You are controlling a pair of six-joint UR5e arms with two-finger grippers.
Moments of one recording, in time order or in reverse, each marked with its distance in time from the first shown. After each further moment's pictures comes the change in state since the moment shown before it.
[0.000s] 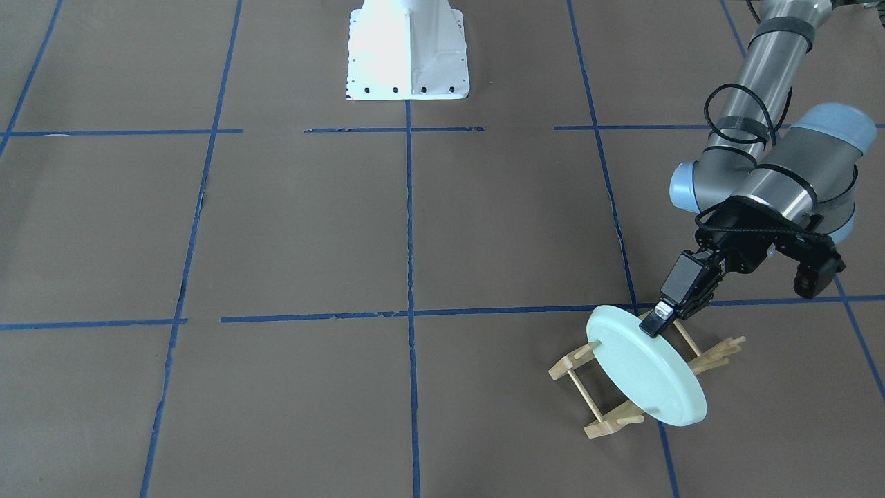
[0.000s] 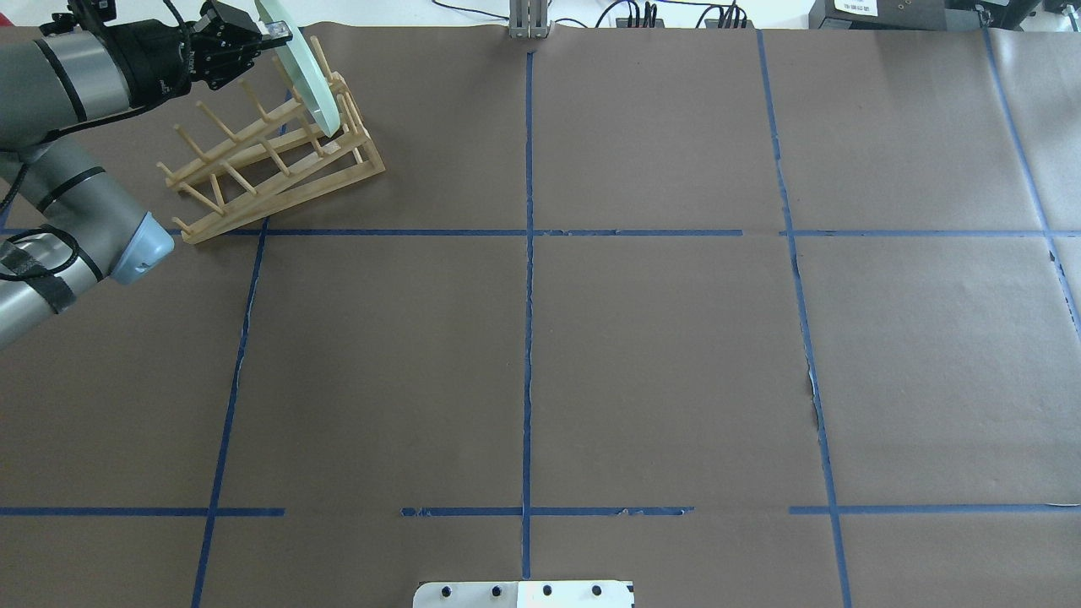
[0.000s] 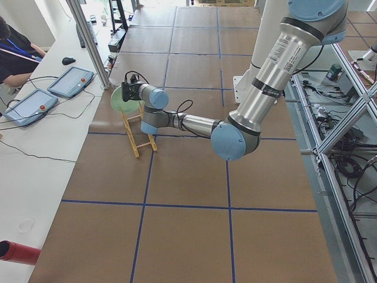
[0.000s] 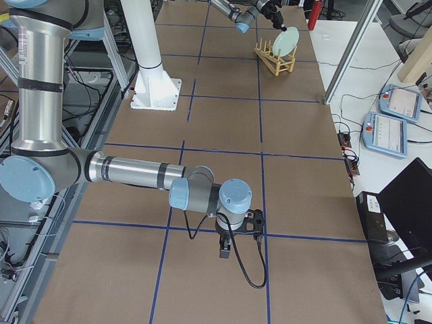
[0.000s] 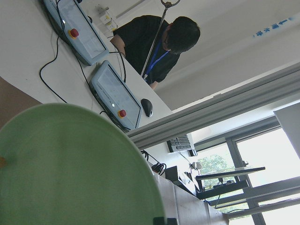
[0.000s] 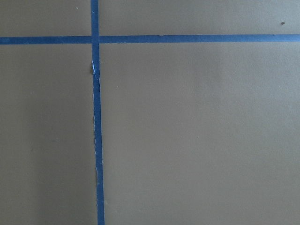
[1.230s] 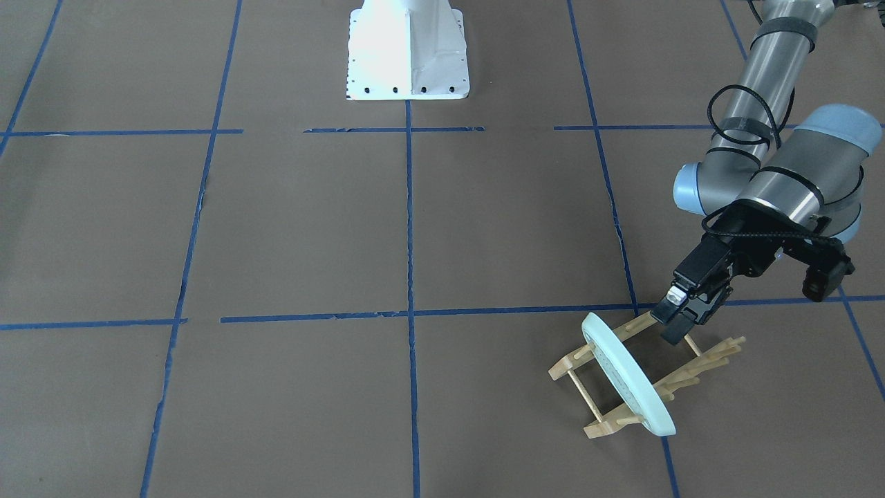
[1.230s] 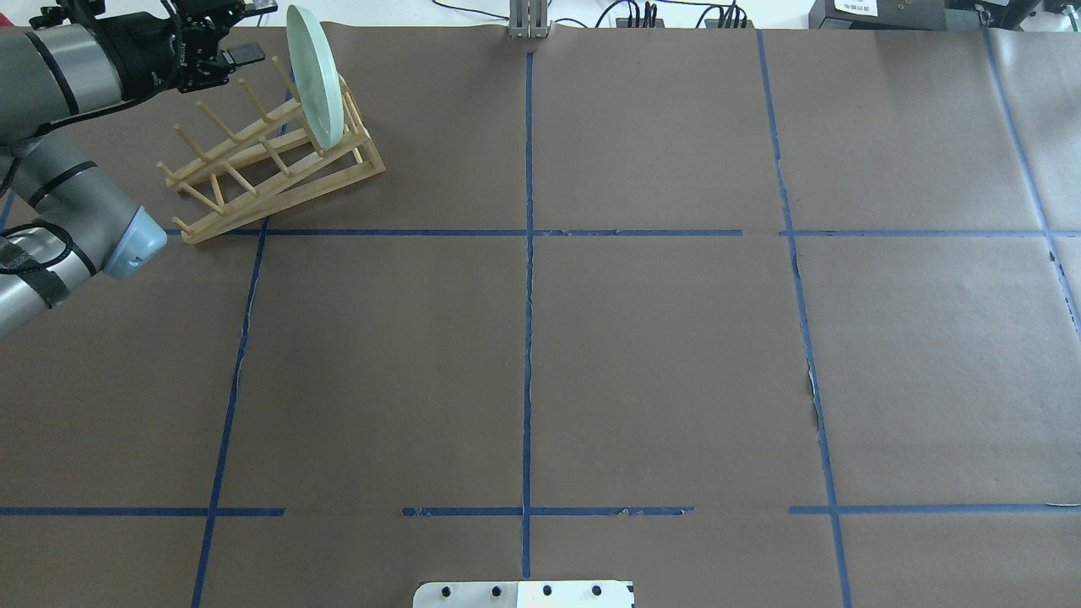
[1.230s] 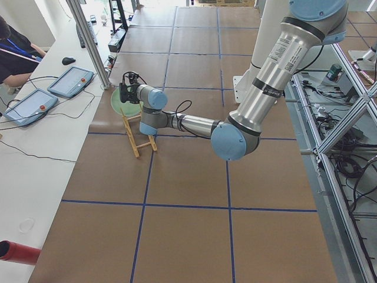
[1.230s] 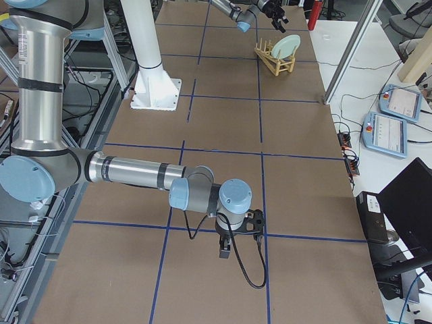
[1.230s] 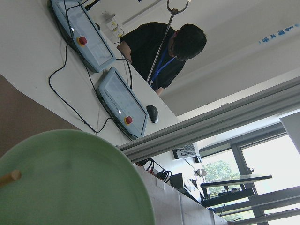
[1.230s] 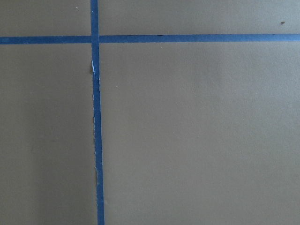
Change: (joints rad) left arm -0.019 0.001 0.003 0.012 0.002 0.002; right arm 0.000 0.000 0.000 -0.001 0.000 0.000
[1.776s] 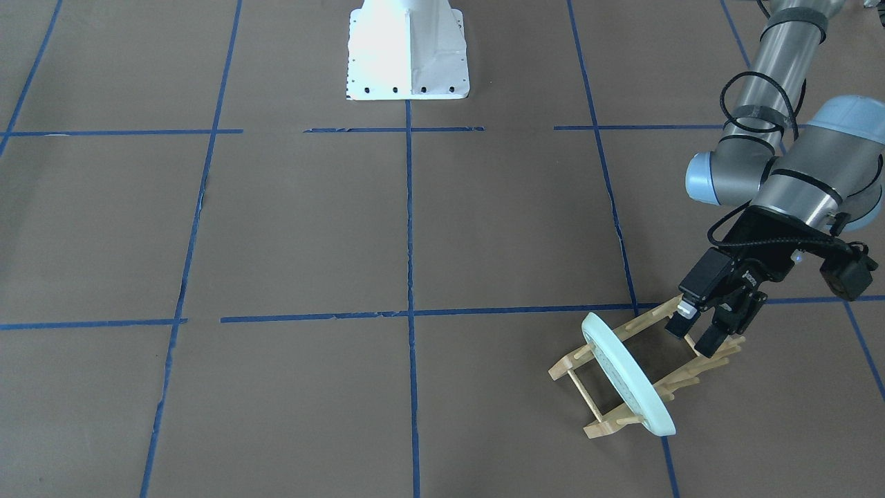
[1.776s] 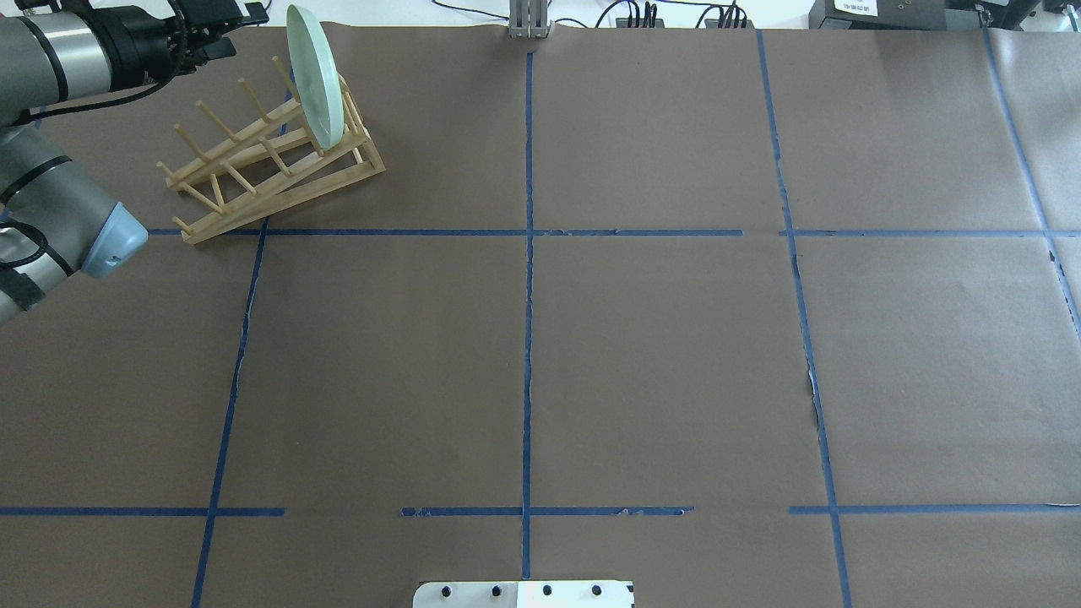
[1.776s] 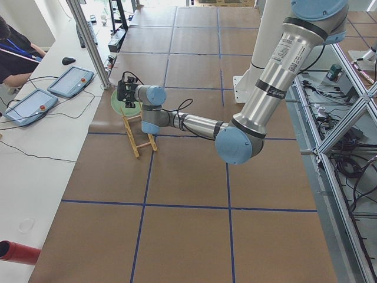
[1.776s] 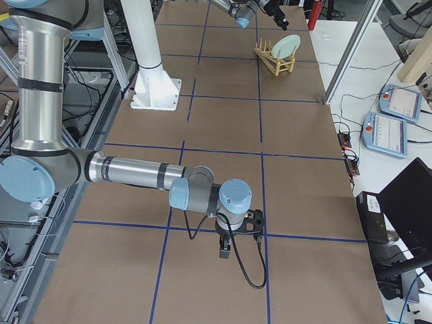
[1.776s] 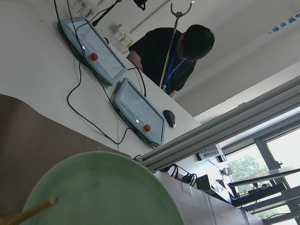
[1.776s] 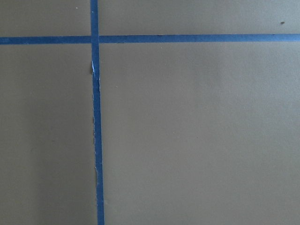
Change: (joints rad) left arm -0.025 0.053 -0.137 0.339 -0.014 0.351; right arm 0.000 0.000 0.000 0.001 0.000 0.001
